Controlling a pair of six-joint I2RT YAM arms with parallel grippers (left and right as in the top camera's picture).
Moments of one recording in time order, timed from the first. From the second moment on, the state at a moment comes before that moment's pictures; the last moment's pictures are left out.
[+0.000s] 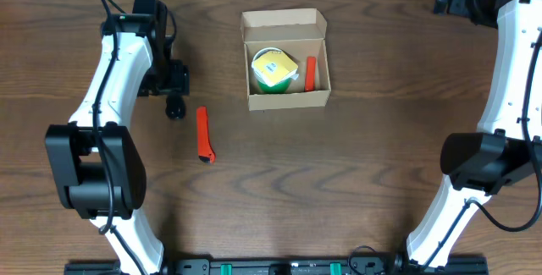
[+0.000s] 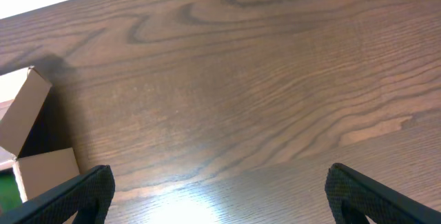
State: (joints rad) left arm -0.04 1.98 1.66 -1.18 -0.05 -0.09; right arm -0.19 2.16 2.50 -1.38 0.02 0.10
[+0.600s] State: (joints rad) left arm -0.04 2.19 1.65 -1.10 -0.03 -0.28; right arm -0.19 2.16 2.50 -1.38 0.02 0.10
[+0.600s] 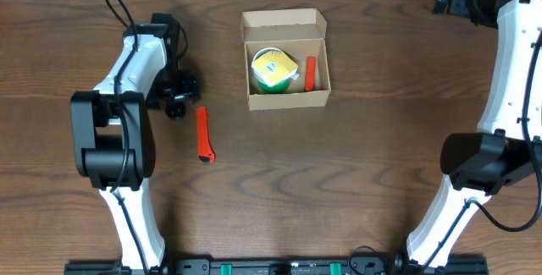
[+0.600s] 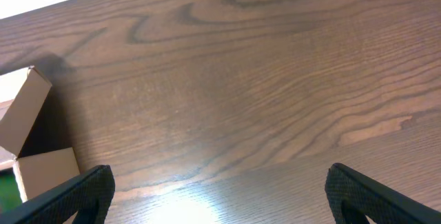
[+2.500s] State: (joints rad) left arm -0.04 2.22 1.65 -1.07 0.05 -0.30; right arm -0.19 2.16 2.50 -1.38 0.02 0.10
